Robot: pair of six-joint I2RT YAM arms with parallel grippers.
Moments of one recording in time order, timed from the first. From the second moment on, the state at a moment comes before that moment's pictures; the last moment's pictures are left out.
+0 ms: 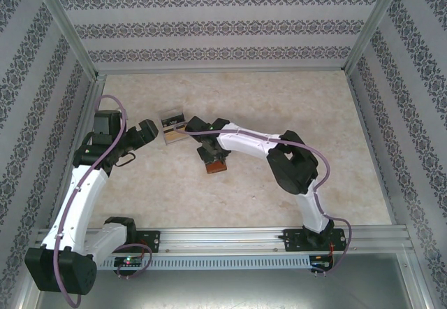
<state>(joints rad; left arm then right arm) -0.03 0.97 0.93 -0.73 0.14 -0.57 0.88 2.11 1.63 -0.90 0.13 0.42</state>
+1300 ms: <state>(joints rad) -0.04 0.98 0.91 -0.73 0.21 -0.57 0.87 2.16 1.72 -0.95 0.17 0.39</state>
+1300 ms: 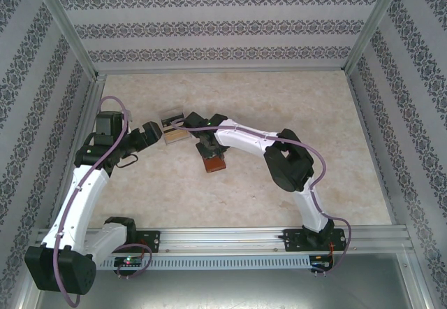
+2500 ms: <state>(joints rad) -0.07 0.99 0.91 -0.73 0.21 -0.57 0.86 2.14 1.65 -0.92 0.14 0.42</state>
